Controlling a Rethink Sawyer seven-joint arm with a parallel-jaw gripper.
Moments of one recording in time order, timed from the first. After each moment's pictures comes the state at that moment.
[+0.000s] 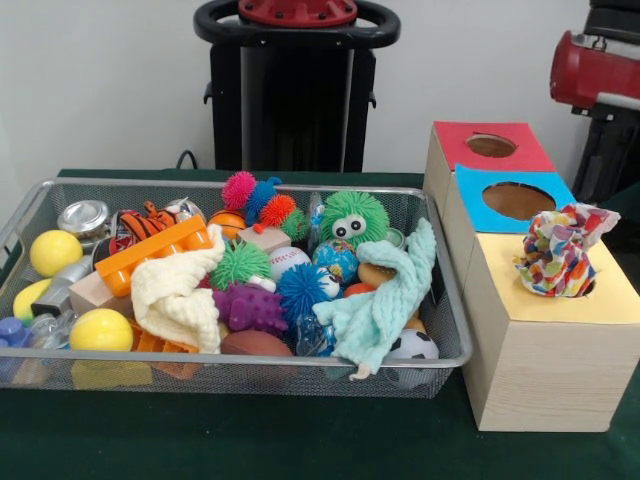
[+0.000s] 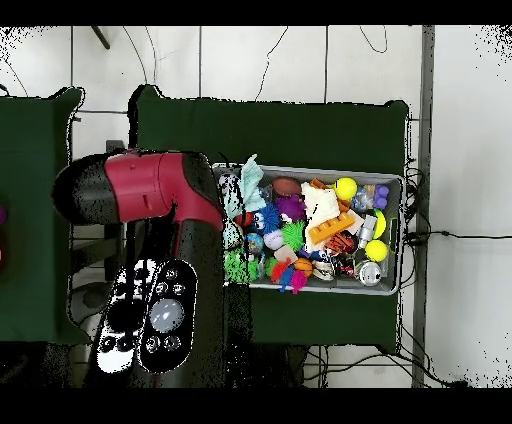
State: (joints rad) arm 0.21 -0.60 -0.22 1.25 -0.03 0.70 2.16
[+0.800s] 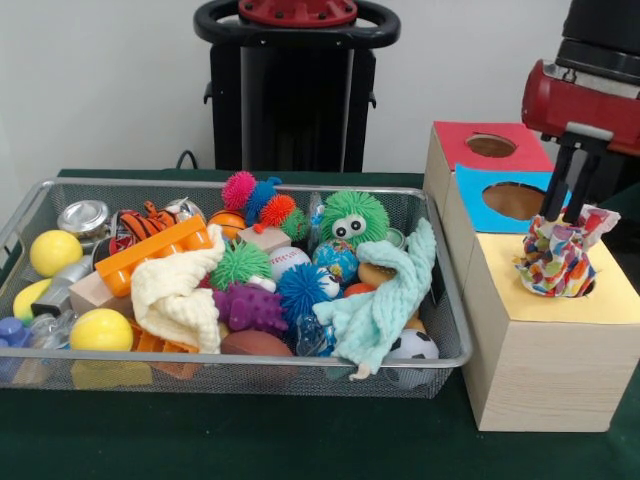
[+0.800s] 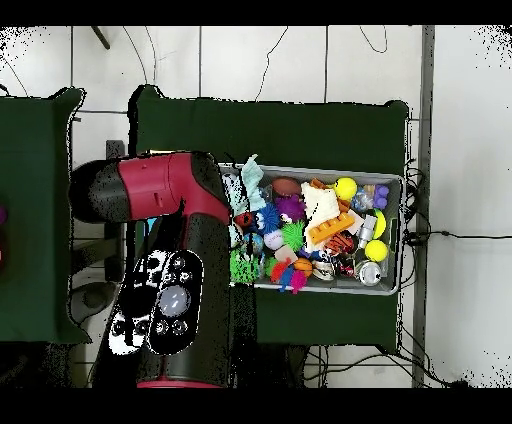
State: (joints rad) arm 0.20 -0.57 -0.21 1.25 -0.07 0.70 2.16
